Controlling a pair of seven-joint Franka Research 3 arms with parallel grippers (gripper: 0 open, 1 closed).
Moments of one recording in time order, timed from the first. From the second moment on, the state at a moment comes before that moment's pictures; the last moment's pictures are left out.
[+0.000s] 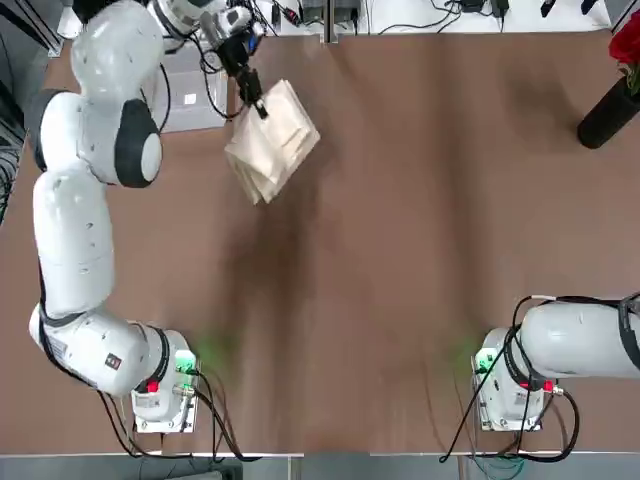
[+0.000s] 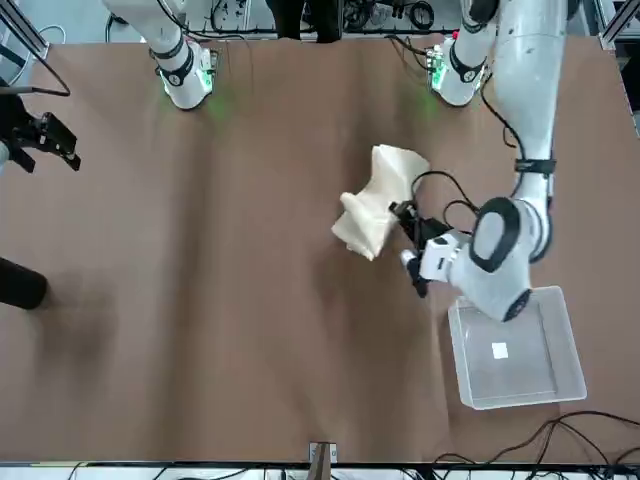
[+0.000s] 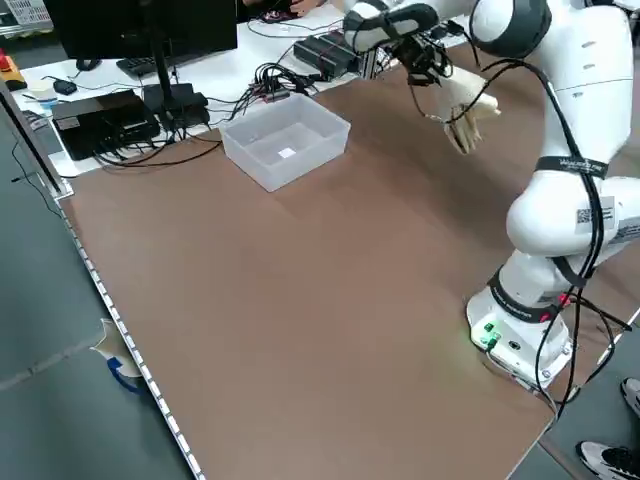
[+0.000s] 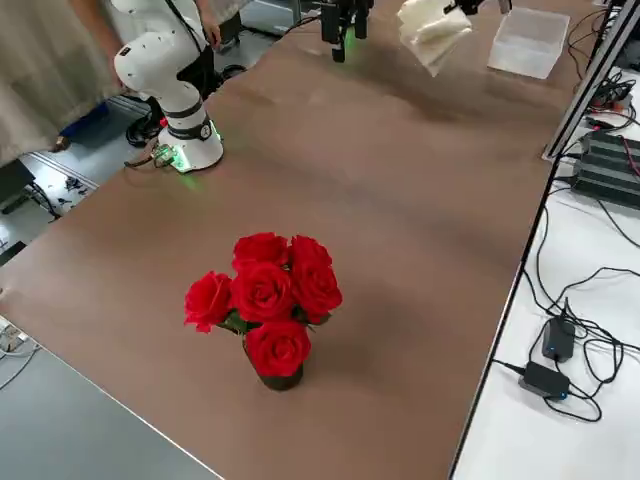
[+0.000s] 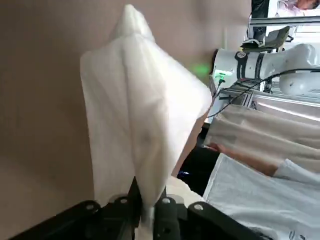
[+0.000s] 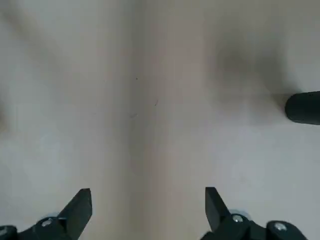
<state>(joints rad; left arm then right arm) -0.39 0.68 0.26 -1.30 -0.87 1.21 0.65 -0.02 -0.12 0.02 -1.68 0.00 1.62 -0.03</state>
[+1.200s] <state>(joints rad) -0.09 0.66 0.32 -1.02 -0.55 1.13 1.05 -0.02 -0.12 0.01 -1.68 0.00 1.61 -0.03</state>
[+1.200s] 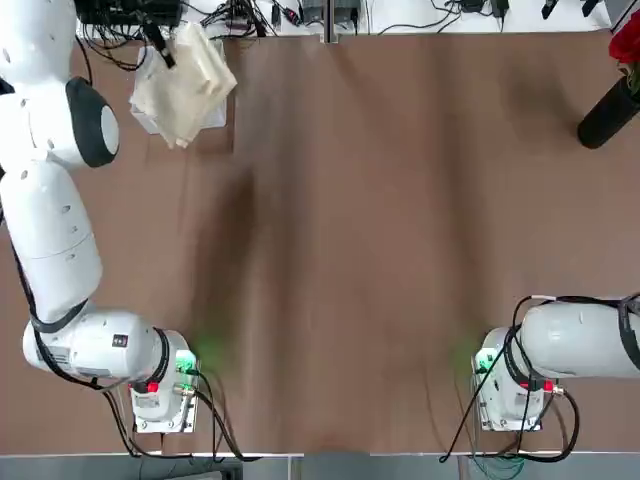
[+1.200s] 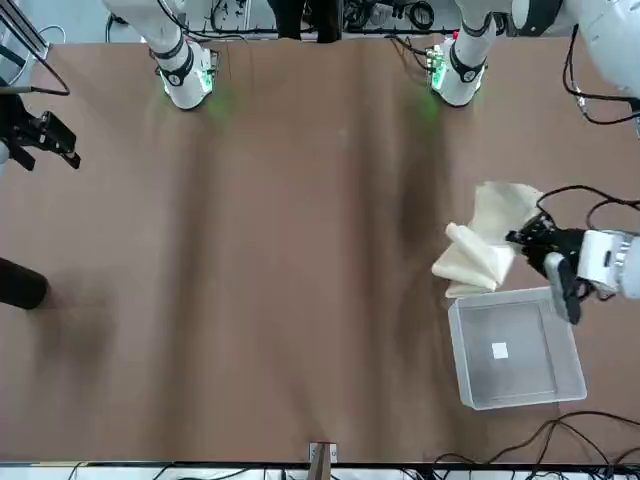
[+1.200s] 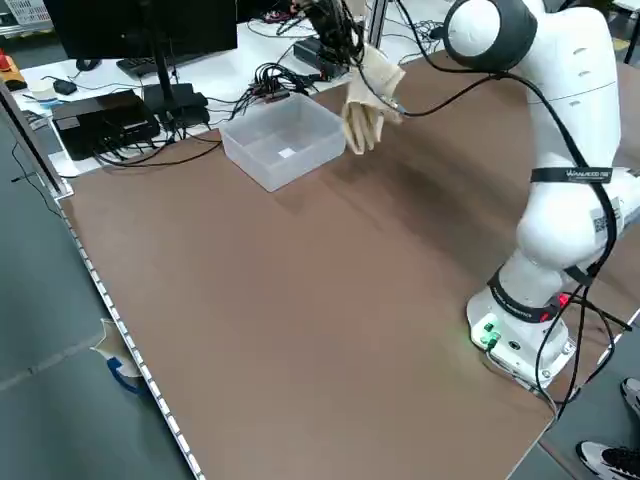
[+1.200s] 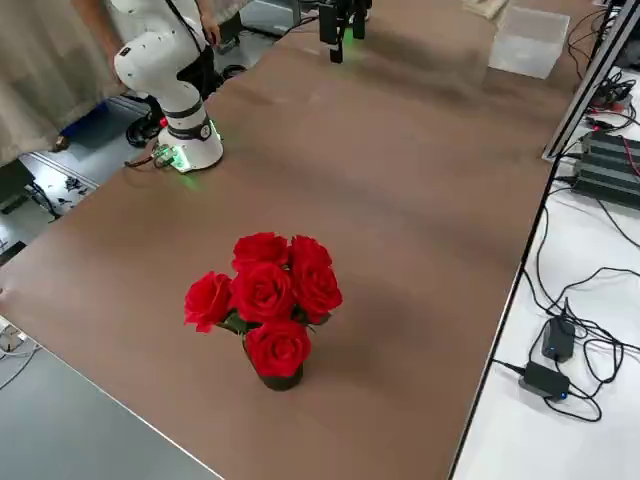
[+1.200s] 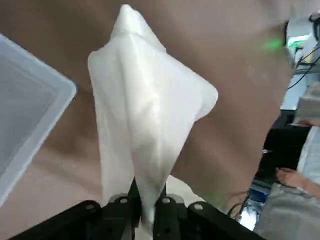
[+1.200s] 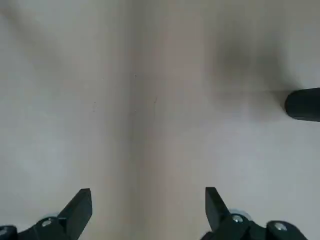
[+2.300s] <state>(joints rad) -0.11 0.81 0.41 -0.92 -0.39 1.37 1.42 -0.02 -0.12 0.01 -1.68 0.00 1.61 -0.03</state>
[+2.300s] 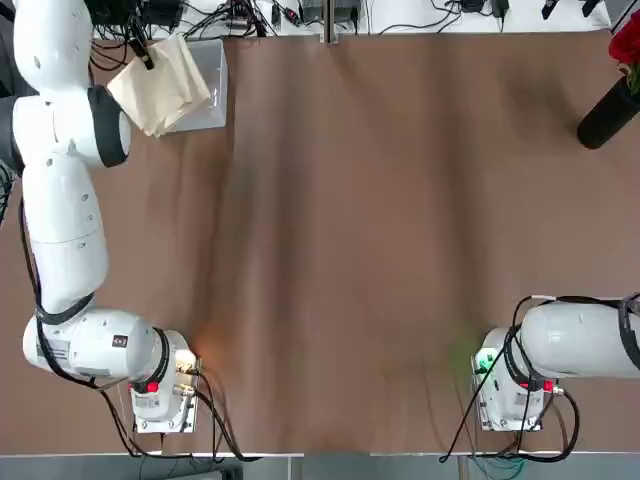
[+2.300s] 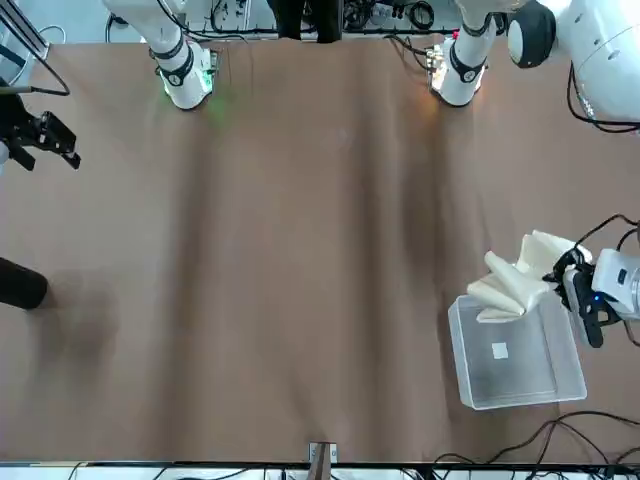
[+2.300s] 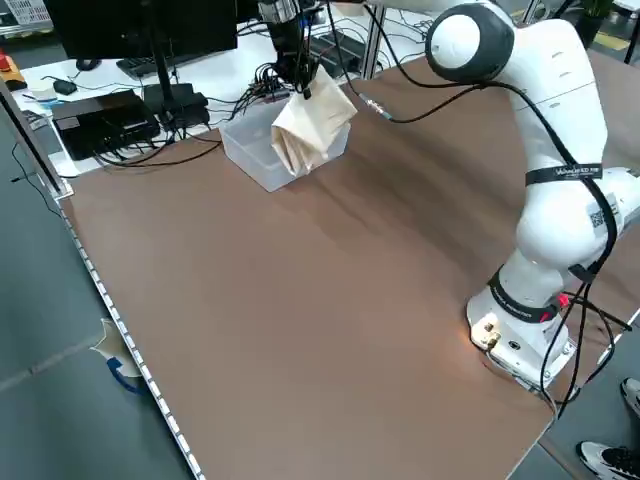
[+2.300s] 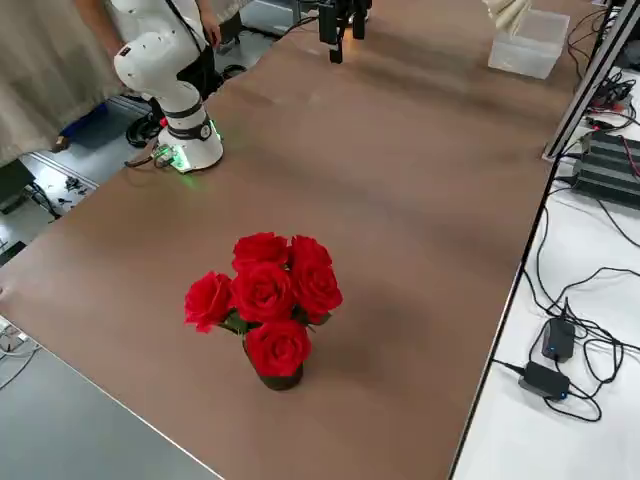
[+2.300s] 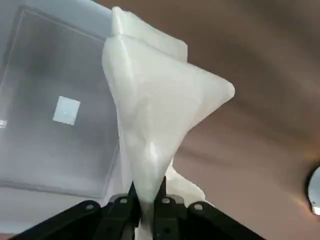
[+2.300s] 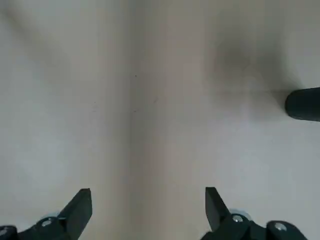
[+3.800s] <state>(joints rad) -0.19 0.95 0.41 -0.91 -0.31 1.90 1.43 -0.02 -0.12 0.01 -1.68 0.00 1.61 -0.03</state>
